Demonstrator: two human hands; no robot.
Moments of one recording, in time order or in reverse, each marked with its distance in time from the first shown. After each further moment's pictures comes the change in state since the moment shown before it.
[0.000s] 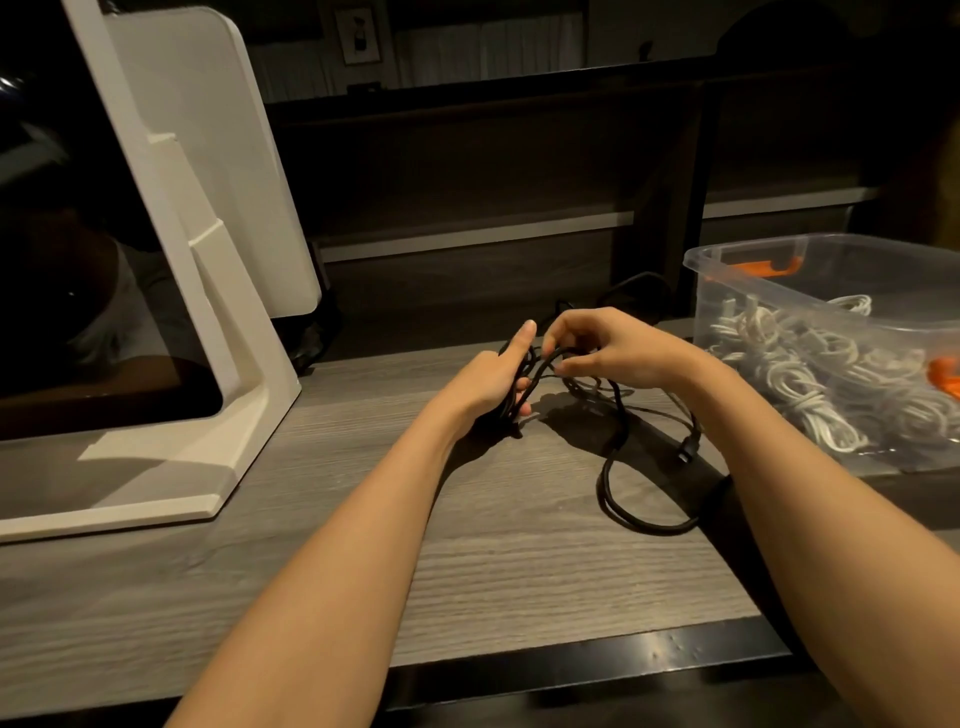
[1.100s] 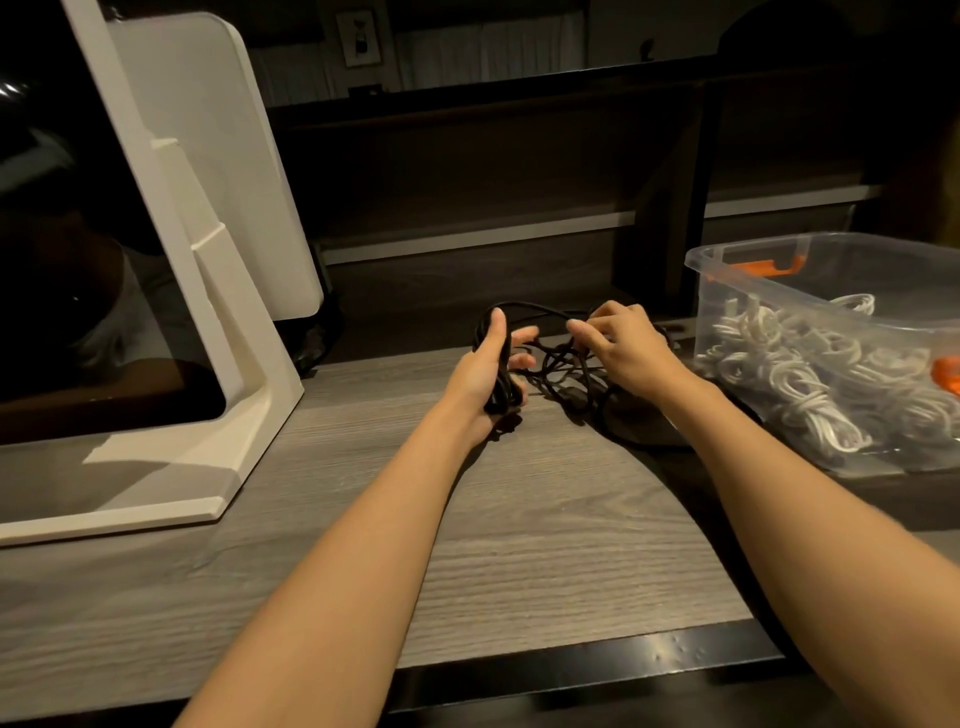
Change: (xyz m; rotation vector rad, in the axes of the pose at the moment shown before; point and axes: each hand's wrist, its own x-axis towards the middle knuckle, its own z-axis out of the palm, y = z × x) left_hand -0.004 -0.003 0.006 -0.677 0.037 0.040; right_hand 0.010 0.023 0.014 -0.168 0.348 0.270
